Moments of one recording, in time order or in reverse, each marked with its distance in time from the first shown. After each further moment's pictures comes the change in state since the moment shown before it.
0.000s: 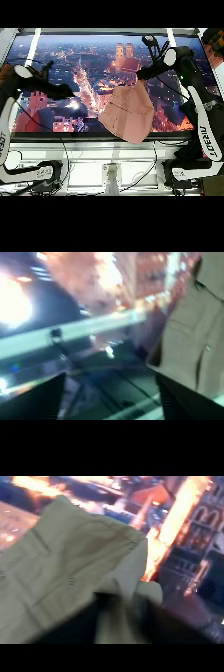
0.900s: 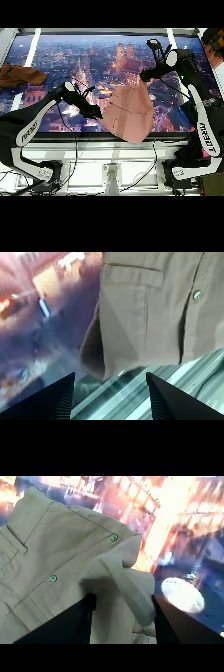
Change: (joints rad) left arm -0.315 -0.267 -0.050 -0.138 -0.013 0.063; right arm -0.044 -0.021 -0.016 -0.002 0.002 0.002
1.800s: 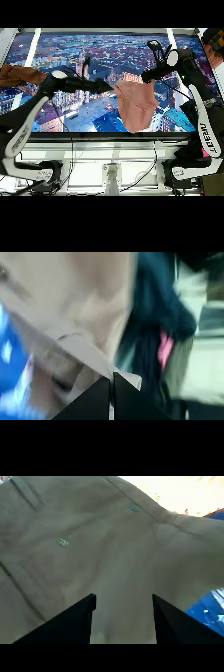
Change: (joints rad) left arm 0.027 0.162 0.112 -0.574 0.180 0.232; right arm -0.005 0.013 0.000 -0.006 0.029 0.002
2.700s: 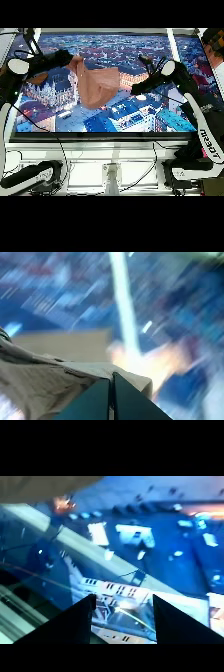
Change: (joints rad) left arm 0.126 0.291 0.034 0.498 0.595 -0.310; right arm 0.054 0.043 -0.230 0.356 0.009 -0.094
